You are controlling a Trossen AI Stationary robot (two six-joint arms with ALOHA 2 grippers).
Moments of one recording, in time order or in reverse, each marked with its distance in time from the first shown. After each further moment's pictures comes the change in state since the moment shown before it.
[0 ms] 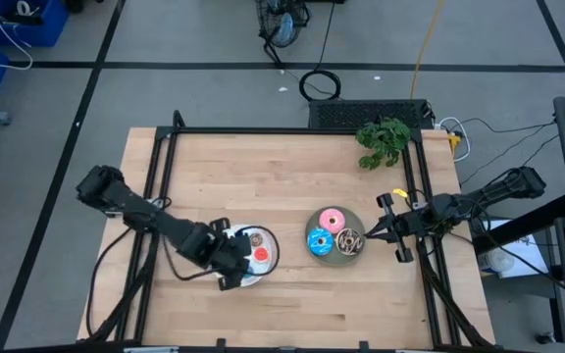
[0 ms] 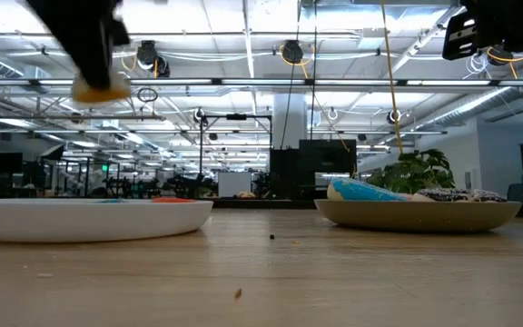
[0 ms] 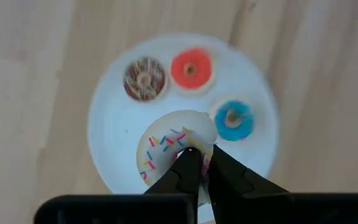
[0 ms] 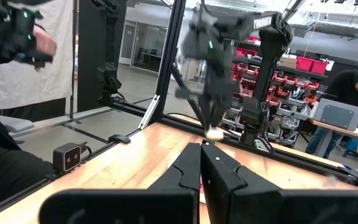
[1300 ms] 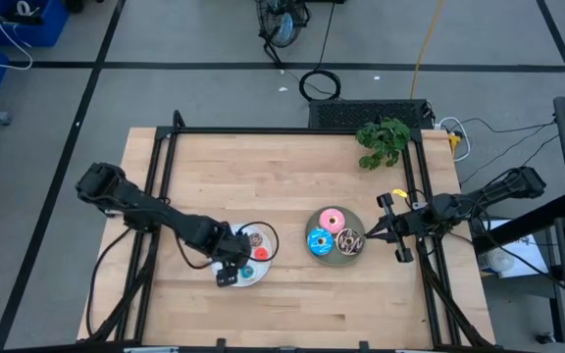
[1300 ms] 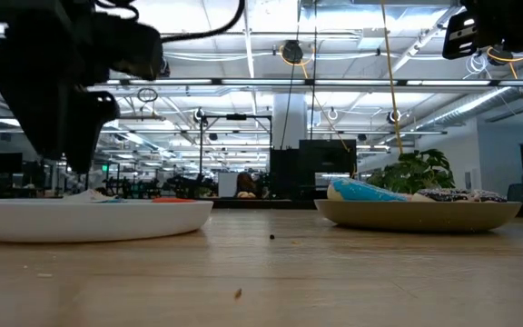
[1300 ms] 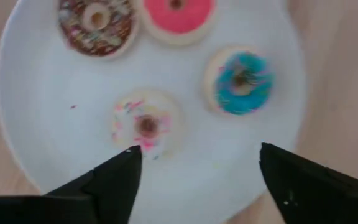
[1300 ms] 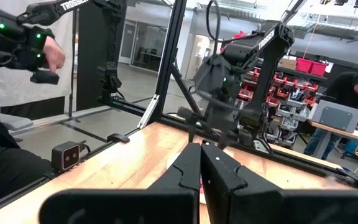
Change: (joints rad) left arm 0.097 -0.016 -0.296 0.281 0.269 0.070; right arm 0.000 0.000 0.000 0.001 0.000 -0.013
